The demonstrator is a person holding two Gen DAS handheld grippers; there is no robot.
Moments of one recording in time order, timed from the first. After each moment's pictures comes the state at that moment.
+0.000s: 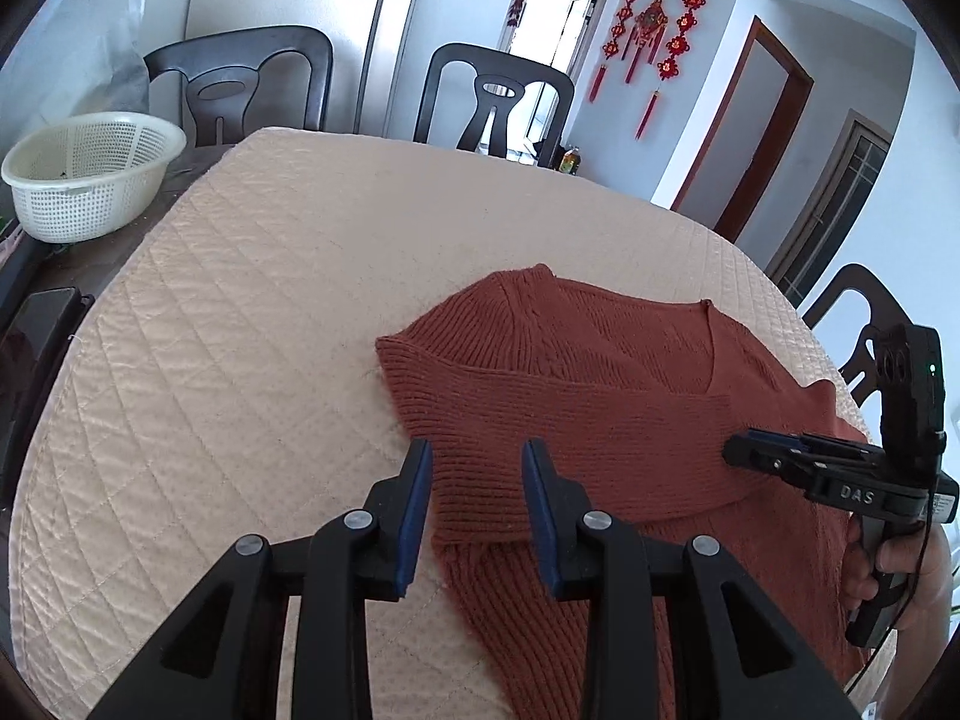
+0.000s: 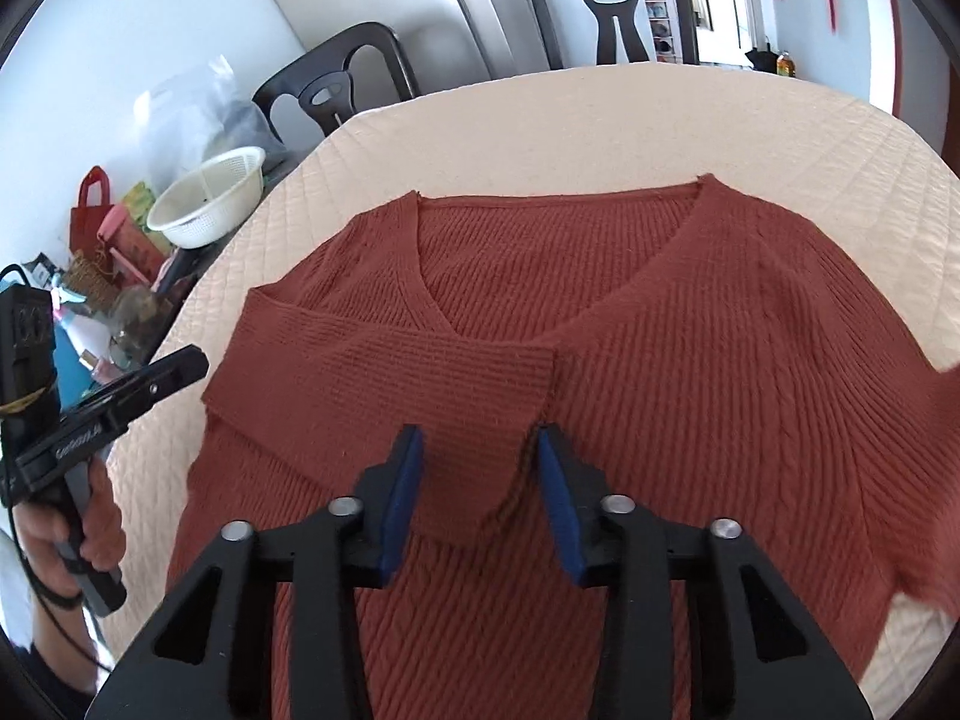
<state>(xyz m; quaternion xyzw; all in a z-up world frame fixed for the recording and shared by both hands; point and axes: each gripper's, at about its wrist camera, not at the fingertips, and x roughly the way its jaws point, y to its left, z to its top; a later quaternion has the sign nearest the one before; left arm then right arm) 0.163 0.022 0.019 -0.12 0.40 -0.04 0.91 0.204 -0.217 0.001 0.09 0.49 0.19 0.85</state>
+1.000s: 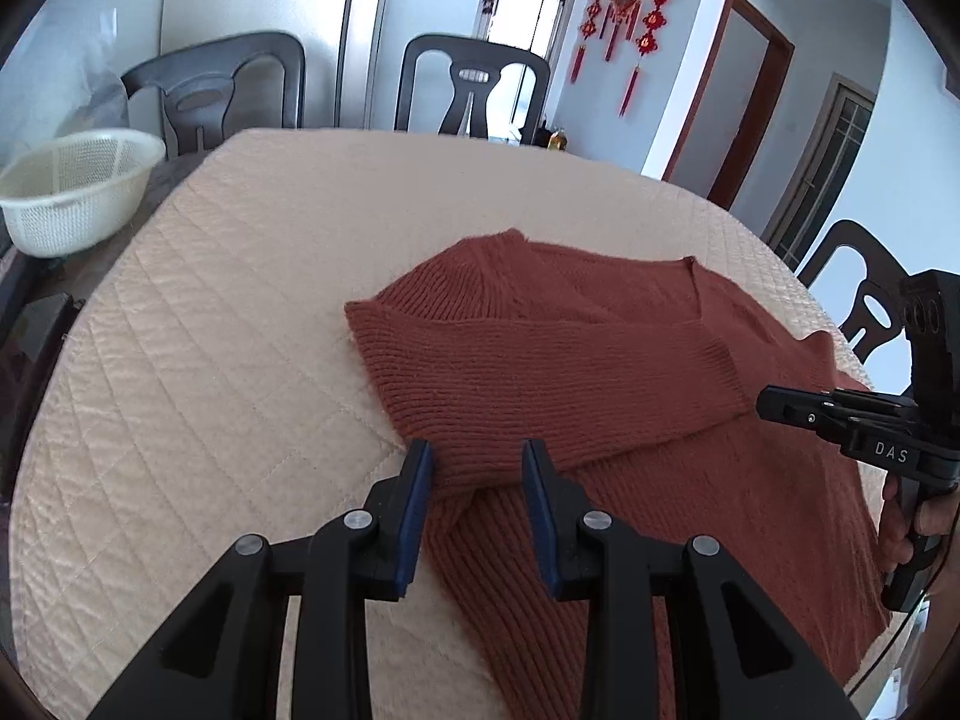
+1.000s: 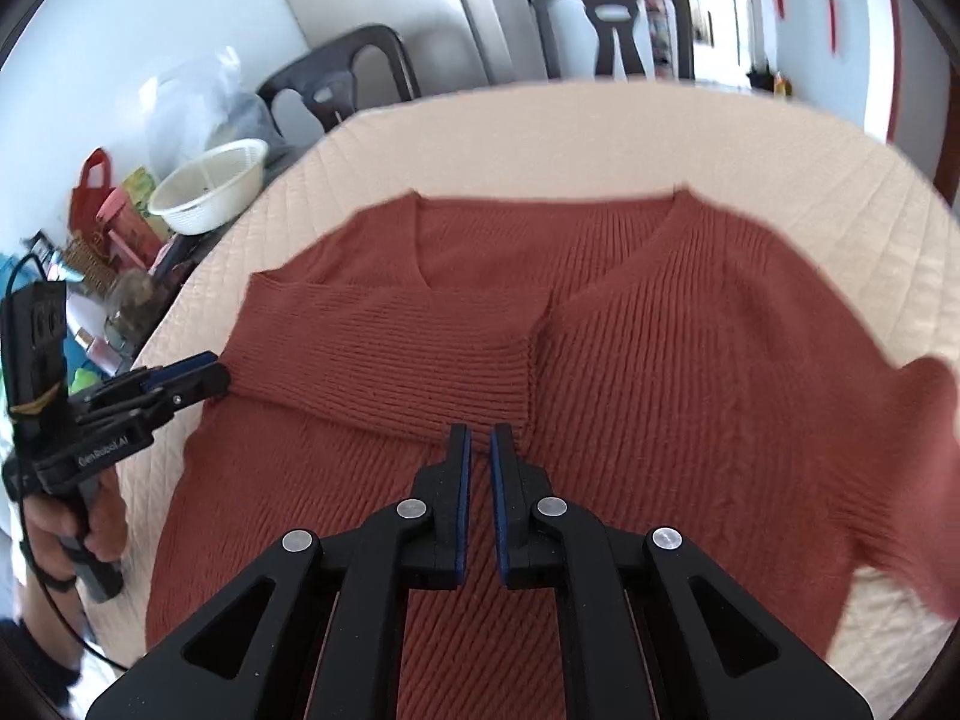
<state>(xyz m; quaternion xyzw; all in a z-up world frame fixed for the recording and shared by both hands) 0.142 0.009 0.019 -0.08 0.40 -0.05 0.91 0.173 -0.225 0.021 0.05 0.46 0.19 0.87</state>
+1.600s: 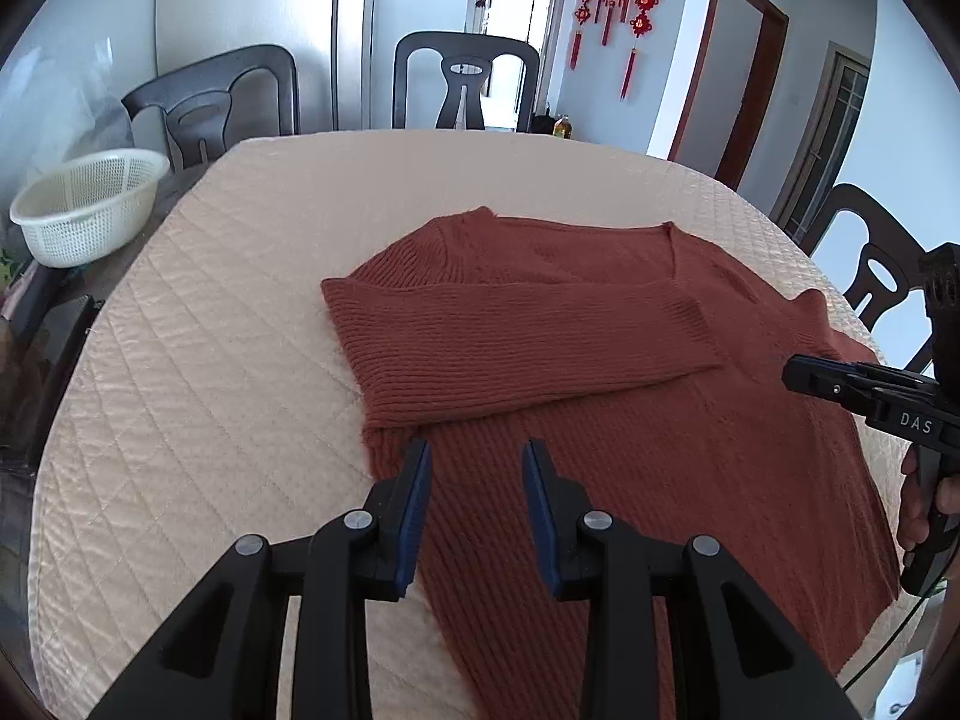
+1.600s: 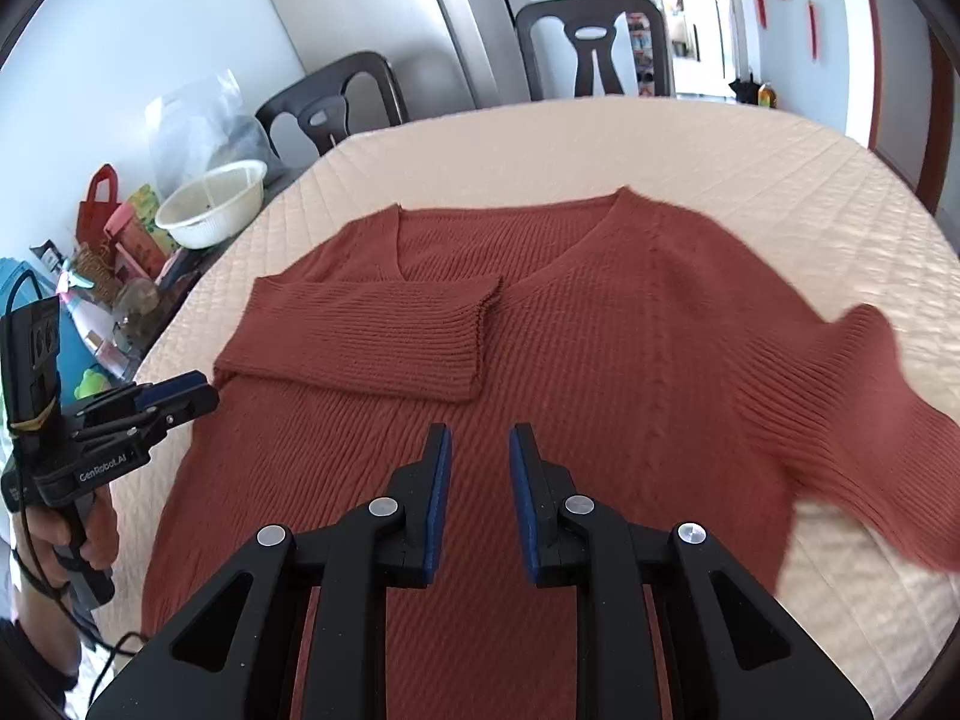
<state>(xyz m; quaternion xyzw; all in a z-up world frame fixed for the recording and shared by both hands) 0.119 -0.024 0.022 -0.05 0.41 -0.03 0.91 0.138 -0.256 0.025 0.07 0.44 0.16 0.88</state>
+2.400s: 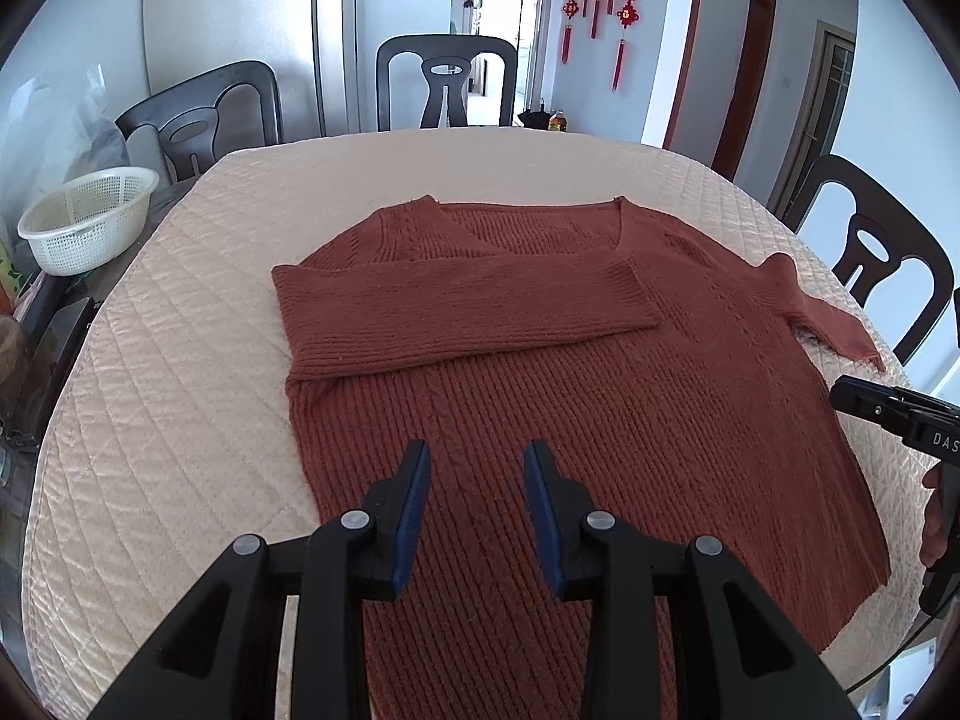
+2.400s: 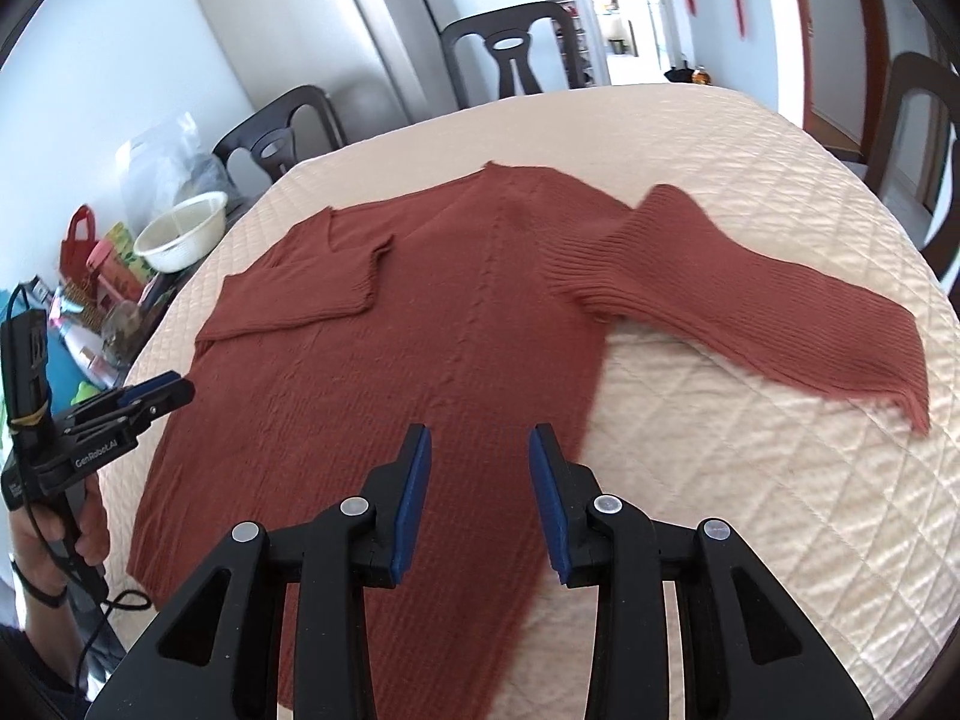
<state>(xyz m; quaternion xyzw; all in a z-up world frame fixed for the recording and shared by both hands) 0.098 -0.070 0.024 -0.02 0.41 -0.02 0.91 0.077 -0.324 0.020 0.12 0.44 0.10 0.89</state>
